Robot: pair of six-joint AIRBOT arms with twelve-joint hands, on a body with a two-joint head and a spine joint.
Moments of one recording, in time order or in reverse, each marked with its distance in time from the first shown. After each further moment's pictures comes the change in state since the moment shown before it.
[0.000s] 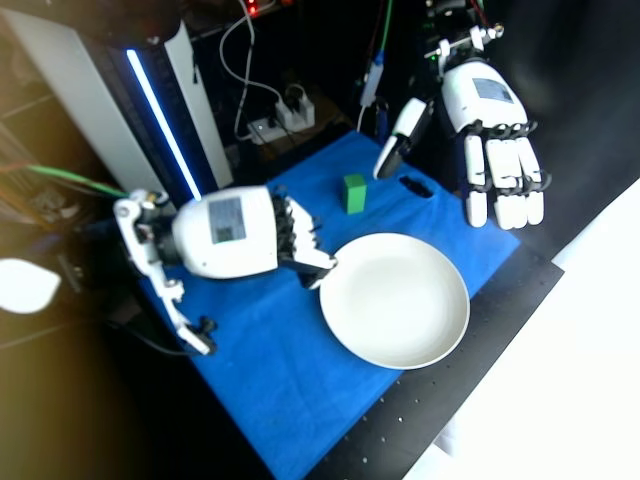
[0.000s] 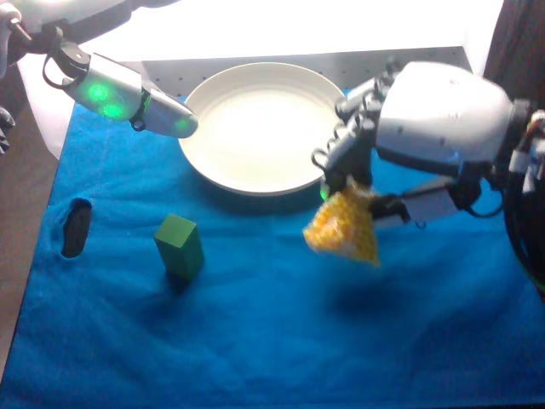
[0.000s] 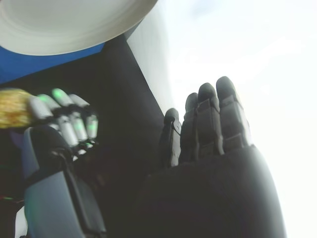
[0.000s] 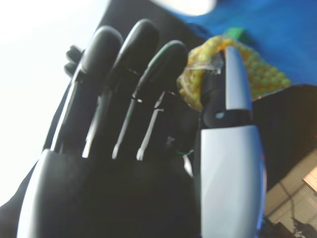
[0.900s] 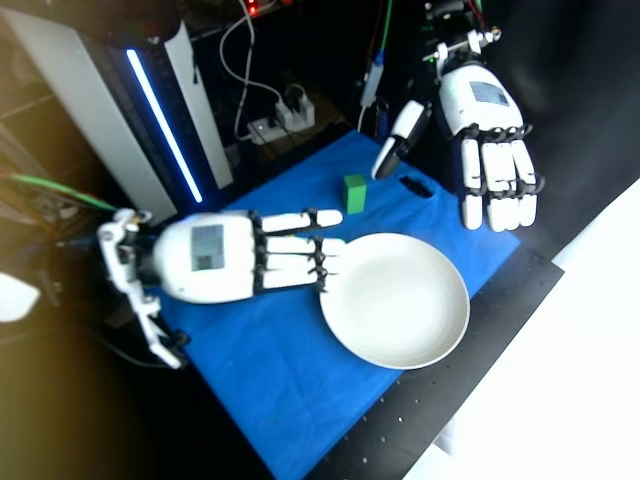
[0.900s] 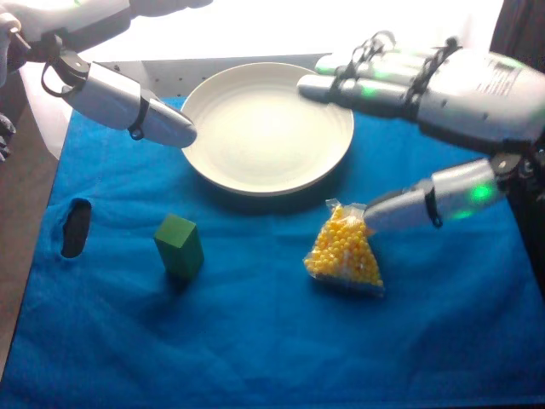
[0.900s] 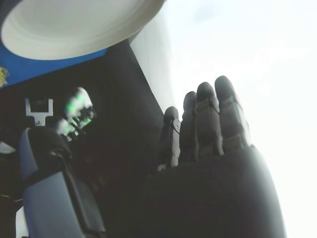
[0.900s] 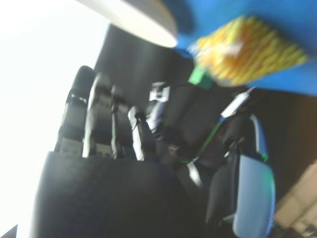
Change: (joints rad) left arm 0.033 0.004 -0.009 -0.026 -0.034 0.002; right arm -0.026 0.075 -0.031 0.158 -0.006 -0.002
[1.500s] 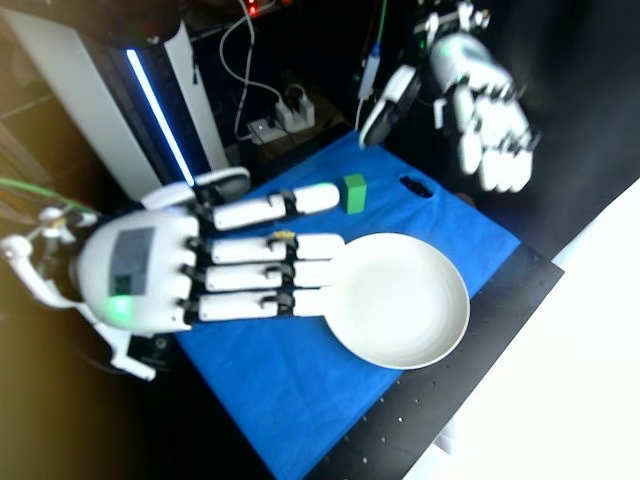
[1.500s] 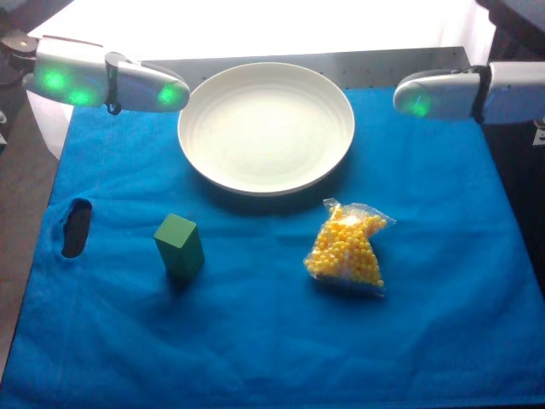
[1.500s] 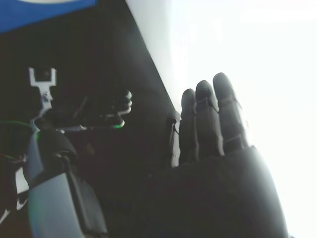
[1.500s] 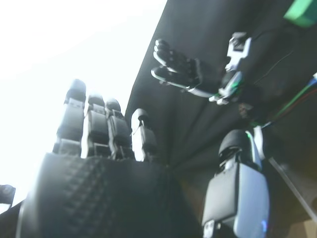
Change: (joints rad) left arm 0.075 0.129 -0.137 -0.117 -0.340 0.029; right arm 0.005 0.043 -0.004 0.306 0.233 -0.003
